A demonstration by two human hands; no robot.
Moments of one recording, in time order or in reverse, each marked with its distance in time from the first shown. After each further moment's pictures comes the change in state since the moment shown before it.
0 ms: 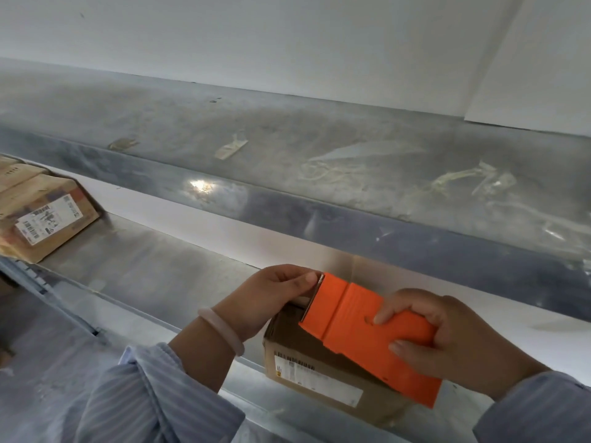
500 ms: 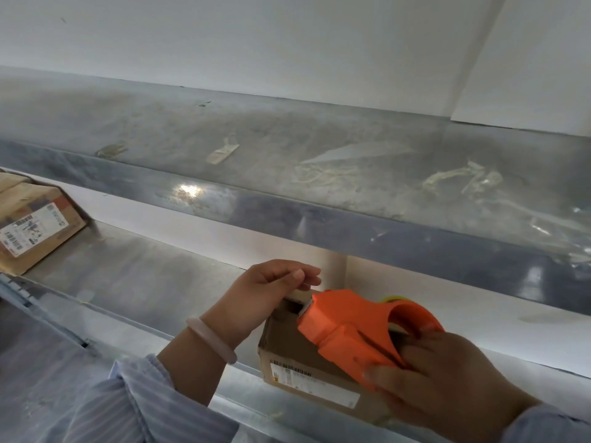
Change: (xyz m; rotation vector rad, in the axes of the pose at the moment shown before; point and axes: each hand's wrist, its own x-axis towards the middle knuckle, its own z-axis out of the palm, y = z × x) left_hand -0.006 0.007 -0.002 0.076 0.079 0.159; right_hand -0.027 0.032 0.034 -0.847 0.039 -0.515
